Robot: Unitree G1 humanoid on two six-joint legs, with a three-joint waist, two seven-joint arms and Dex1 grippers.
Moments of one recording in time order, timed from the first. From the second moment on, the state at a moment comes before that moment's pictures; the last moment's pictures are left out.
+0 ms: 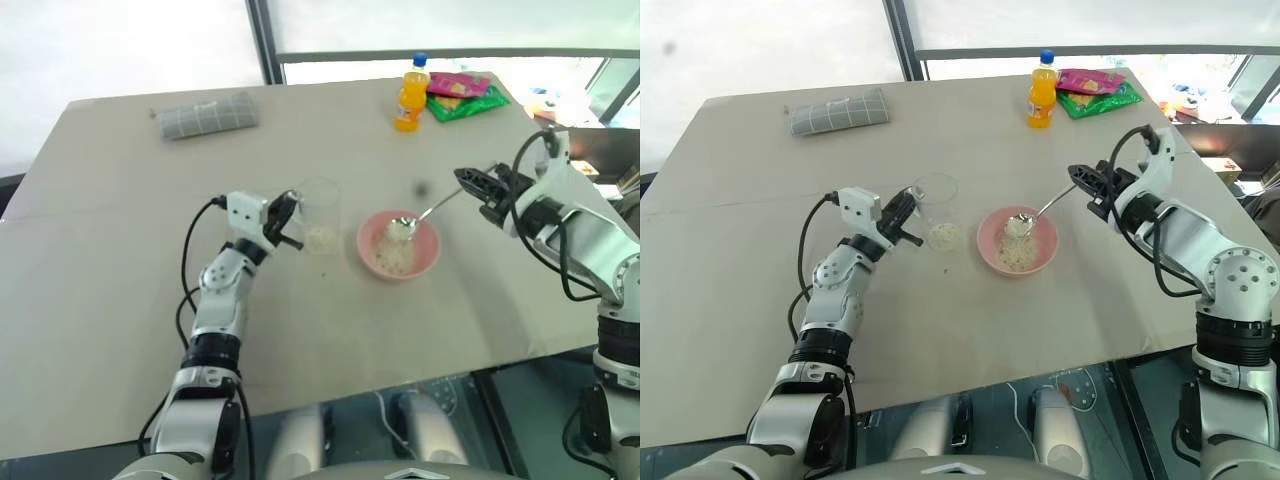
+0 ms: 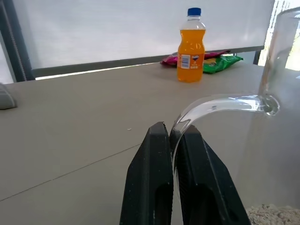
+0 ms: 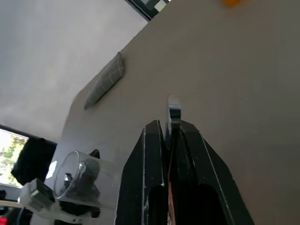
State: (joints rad) left arm -0.47 0.28 0.12 0.47 -0.25 -0.27 -0.55; right arm -0.57 -0.58 -0.17 -0.15 1.56 0.87 -0.32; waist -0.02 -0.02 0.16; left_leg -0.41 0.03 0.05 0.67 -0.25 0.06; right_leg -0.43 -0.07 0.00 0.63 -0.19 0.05
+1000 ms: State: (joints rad) left arm -0.36 0.27 0.16 0.28 -0.28 -0.15 -0.44; right arm -0.95 -0.51 -0.07 -0.24 0.92 1.04 0.19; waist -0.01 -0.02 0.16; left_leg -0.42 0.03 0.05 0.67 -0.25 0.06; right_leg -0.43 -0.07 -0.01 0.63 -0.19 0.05
